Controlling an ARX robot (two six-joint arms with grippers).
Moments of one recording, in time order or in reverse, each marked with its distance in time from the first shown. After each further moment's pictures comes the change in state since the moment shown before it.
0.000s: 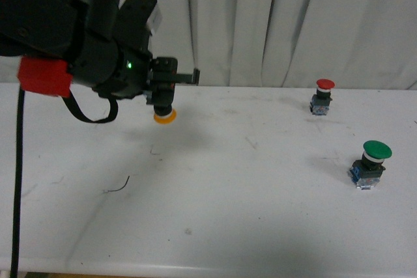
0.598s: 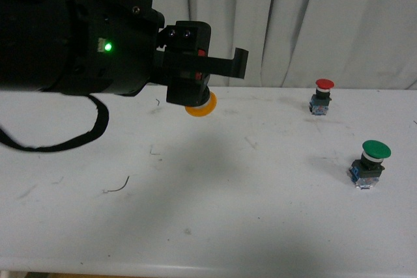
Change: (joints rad) left arm -0.168 -0.409 -0.368 0.141 0.020 0.010; right arm 0.000 0.000 0.000 0.000 0.000 0.000
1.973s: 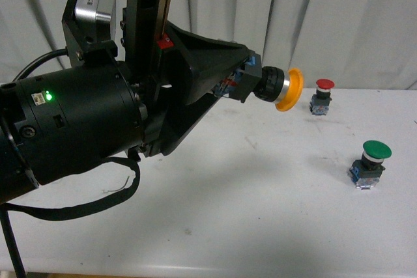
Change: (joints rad) left arm 0.048 0.208 -0.273 0.949 0.466 -1.014; right arm 0.000 0.000 0.000 0.000 0.000 0.000
